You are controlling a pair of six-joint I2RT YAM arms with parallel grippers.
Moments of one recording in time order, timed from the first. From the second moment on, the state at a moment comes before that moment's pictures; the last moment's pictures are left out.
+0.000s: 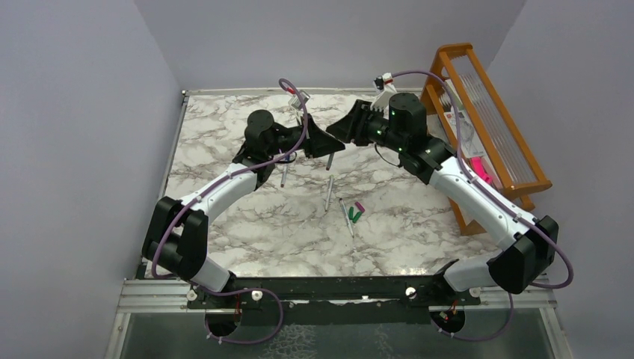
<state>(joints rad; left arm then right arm) -0.46 1.51 1.02 0.58 0.88 -0.78 0.61 1.40 1.31 -0.16 -0.23 0.64</state>
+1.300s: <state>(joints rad) -0.46 1.52 0.96 0.59 0.88 -0.75 0.56 1.38 0.93 -0.63 -0.04 0.71</state>
